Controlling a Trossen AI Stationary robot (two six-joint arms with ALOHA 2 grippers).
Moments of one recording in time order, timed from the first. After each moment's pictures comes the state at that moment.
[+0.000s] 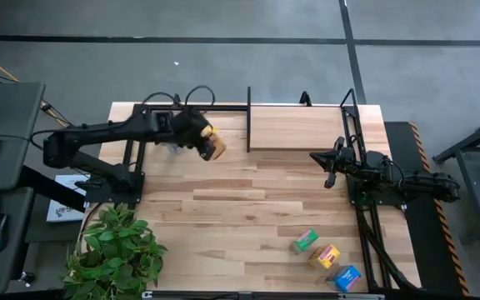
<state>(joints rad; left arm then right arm) 0.26 1.30 1.15 -0.71 -0.11 -0.51 -0.13 0.01 0.01 0.04 0.20 0.03</state>
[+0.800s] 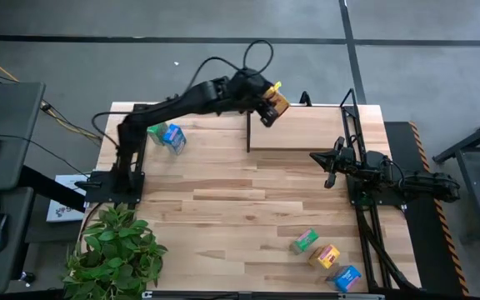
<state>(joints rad) 0.31 2.03 2.15 -0.70 -0.19 -0.23 -0.13 0.01 0.01 0.04 0.20 0.03</state>
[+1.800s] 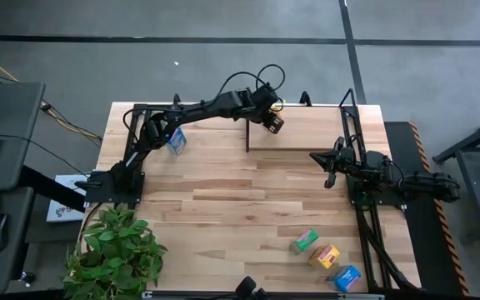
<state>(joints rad) 0.38 2.29 2.16 -0.76 -0.14 -0.42 -0.13 0.01 0.01 0.04 0.20 0.03</state>
